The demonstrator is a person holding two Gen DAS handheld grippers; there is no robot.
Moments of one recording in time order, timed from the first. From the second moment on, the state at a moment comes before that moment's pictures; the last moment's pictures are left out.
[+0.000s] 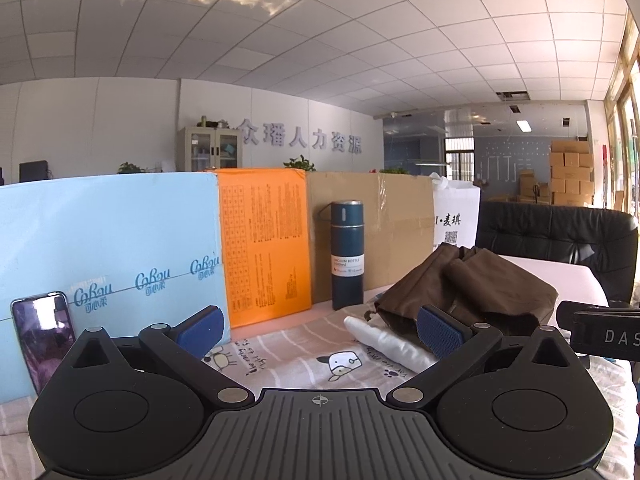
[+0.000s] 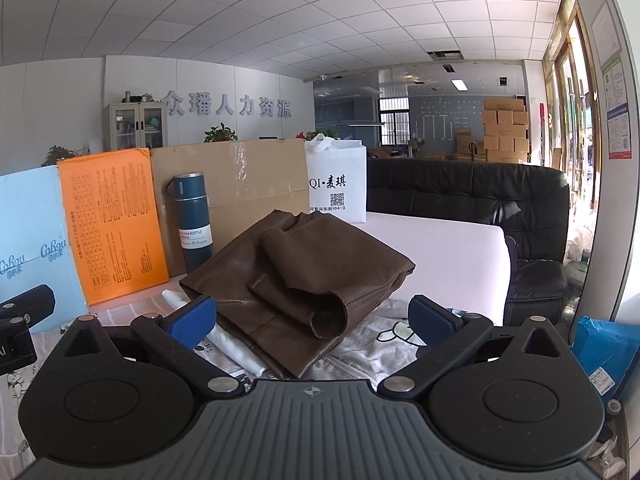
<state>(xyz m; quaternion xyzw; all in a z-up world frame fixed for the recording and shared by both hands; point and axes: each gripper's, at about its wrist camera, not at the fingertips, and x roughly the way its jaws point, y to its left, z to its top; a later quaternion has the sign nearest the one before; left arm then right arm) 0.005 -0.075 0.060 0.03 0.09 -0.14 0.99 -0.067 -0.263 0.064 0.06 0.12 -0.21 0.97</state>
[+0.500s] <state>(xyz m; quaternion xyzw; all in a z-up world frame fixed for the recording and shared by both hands) 0.004 -0.077 0.055 0.04 0.10 -0.14 0.98 -0.053 -0.260 0.048 0.04 0.14 -0.24 0.96</state>
